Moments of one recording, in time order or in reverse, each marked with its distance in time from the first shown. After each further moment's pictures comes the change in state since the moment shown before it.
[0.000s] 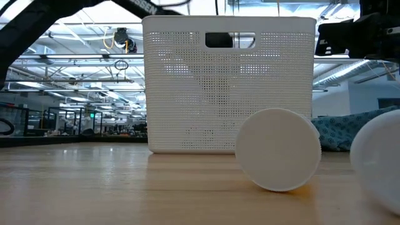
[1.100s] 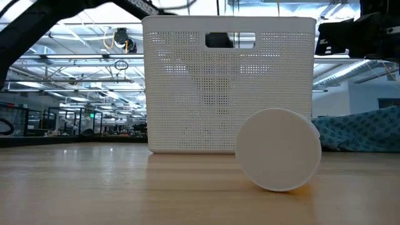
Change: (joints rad) left arm 0.003 0.024 -0.005 -0.019 0.016 -0.028; right arm 0.000 0.000 0.000 0.004 -0.002 0.000
